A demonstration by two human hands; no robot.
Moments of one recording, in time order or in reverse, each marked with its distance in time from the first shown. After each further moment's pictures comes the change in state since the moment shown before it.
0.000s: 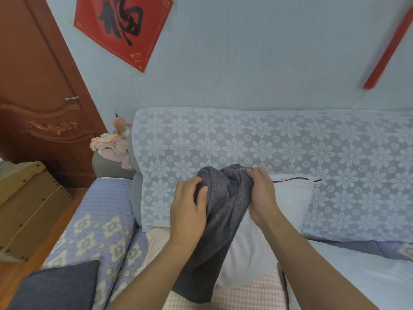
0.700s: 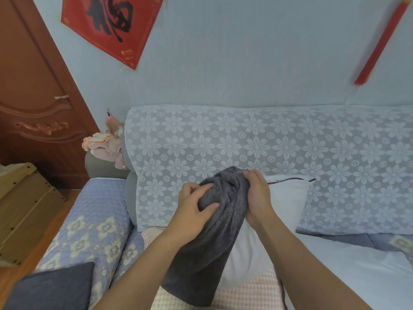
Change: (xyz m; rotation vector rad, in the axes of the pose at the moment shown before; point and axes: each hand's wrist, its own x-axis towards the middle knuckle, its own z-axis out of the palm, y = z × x) left_hand 0.008 -0.012 0.004 -0.131 -0.480 -0.103; right_hand -0.011 0.002 -0.005 0.071 0.004 0.048
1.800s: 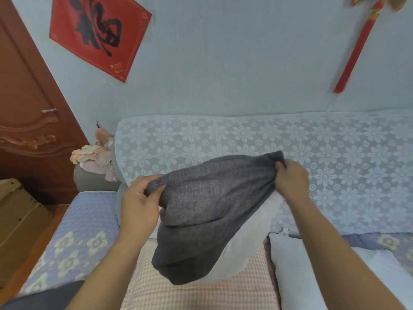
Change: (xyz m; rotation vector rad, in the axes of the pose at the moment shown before) left_hand -0.008 0.039 -0.071 -0.097 0.487 0.118; right_hand 0.037 -0.085 -0.059 -1.333 0.468 -0.374
